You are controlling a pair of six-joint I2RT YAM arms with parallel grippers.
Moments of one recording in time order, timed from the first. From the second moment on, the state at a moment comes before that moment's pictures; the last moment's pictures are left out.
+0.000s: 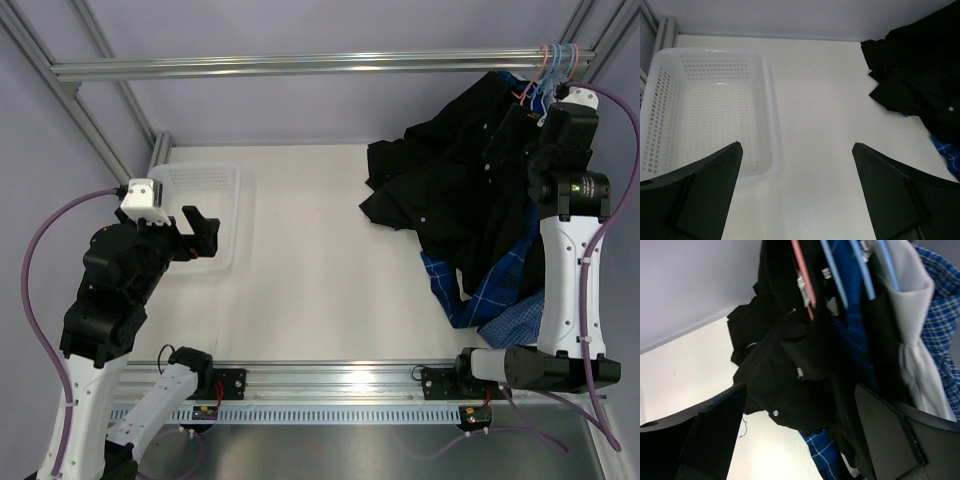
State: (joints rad) left arm -0.28 0.67 1.22 -0.78 -0.08 -0.21; right arm -0.06 1.31 1.77 -0.85 0.15 0.28
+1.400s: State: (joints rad) left arm -0.31 0.73 1.30 -0.79 0.02 -0.21; right arm -0.09 1.17 1.73 -0.91 -0.36 0.06
